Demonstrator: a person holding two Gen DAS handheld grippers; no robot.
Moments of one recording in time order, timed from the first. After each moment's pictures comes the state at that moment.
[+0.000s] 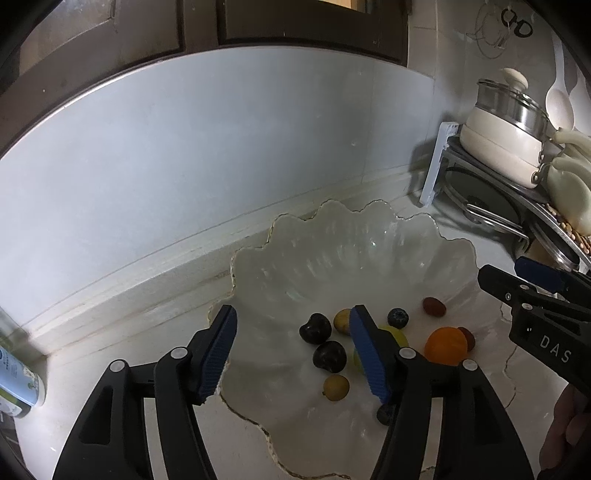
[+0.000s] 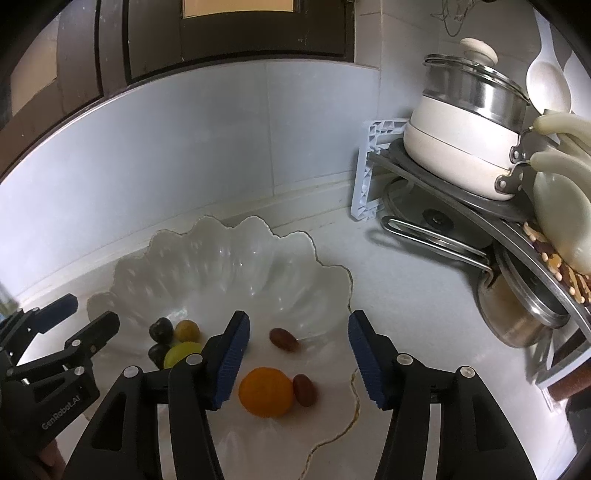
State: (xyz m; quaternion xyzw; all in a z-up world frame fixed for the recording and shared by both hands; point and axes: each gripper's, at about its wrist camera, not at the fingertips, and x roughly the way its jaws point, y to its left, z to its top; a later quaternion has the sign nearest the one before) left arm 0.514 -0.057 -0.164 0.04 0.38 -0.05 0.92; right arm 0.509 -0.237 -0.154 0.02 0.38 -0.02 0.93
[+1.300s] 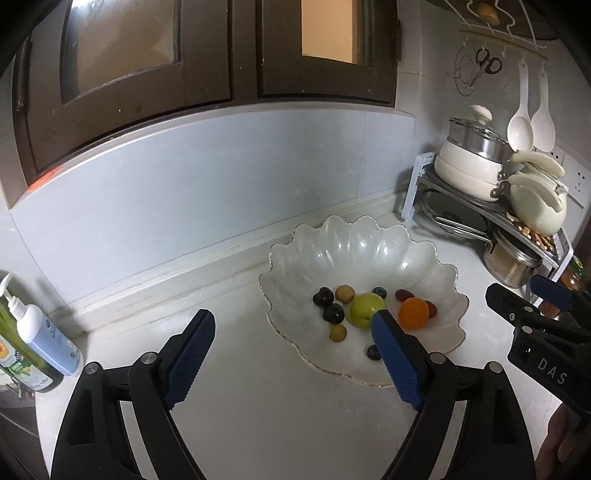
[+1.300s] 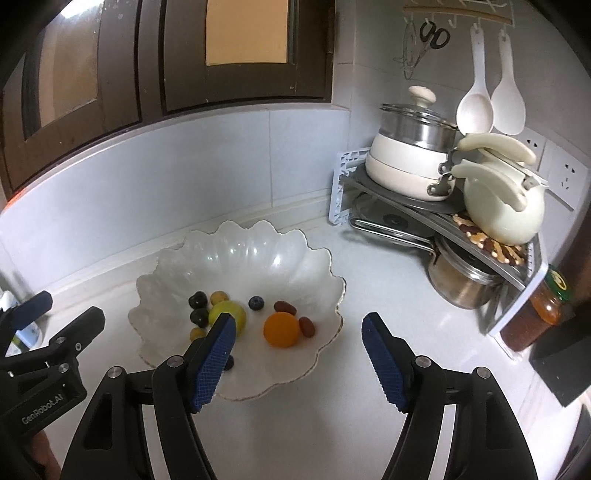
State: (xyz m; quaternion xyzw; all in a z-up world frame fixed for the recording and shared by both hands) left arm 0.416 -0.021 -0.107 0.02 0.34 -0.06 0.94; right arm 0.396 -0.205 -0.098 0.02 0.34 -0.07 0.94
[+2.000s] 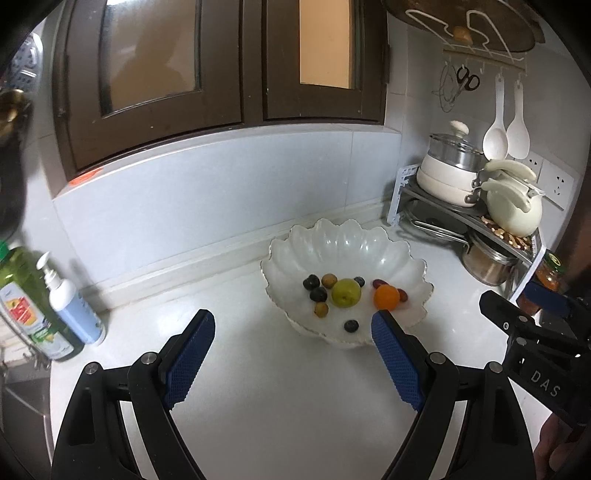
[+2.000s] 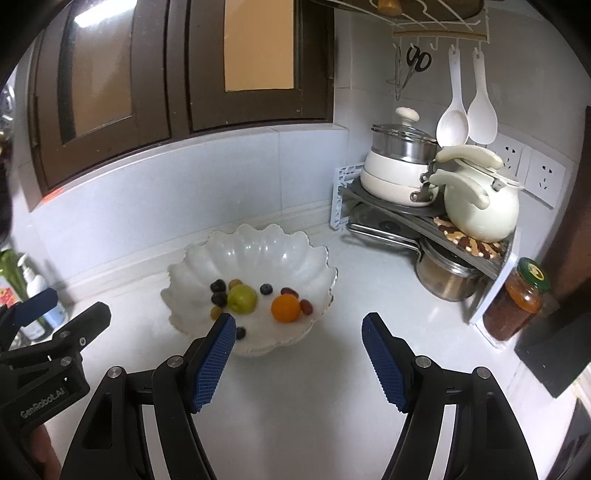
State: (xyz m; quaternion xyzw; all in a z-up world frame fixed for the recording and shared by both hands) left arm 0.328 -0.024 -0.075 0.01 0.32 -0.04 0.94; right arm 0.314 -0.204 -0.071 0.02 0.32 -0.04 0.95
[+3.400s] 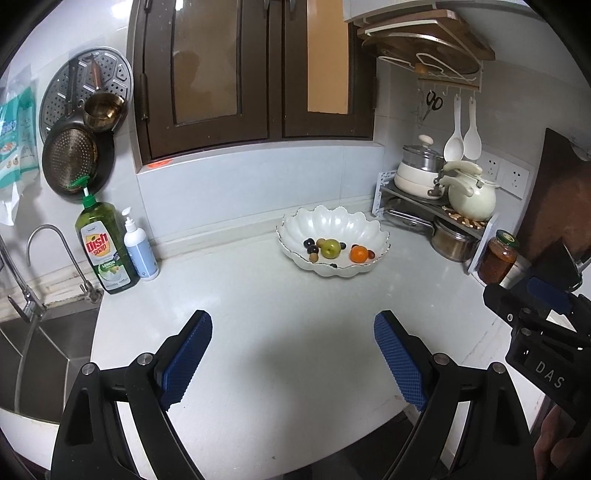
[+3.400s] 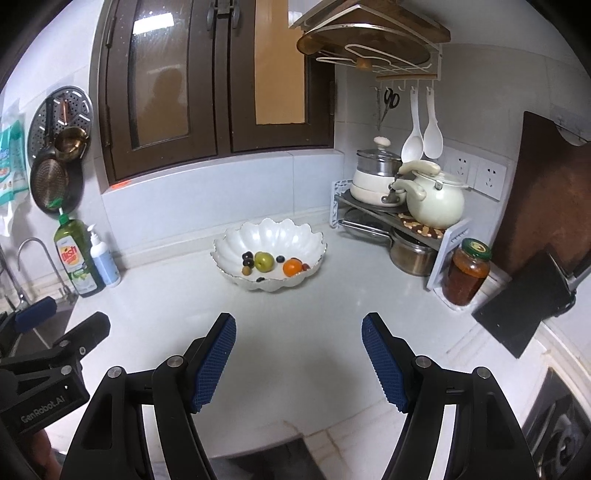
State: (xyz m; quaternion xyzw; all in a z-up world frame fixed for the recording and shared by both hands) left arm 0.106 -0.032 -0.034 0.00 0.30 -0.01 0.95; right arm 0.108 -0.212 -0.028 0.01 0.28 -0.01 0.96
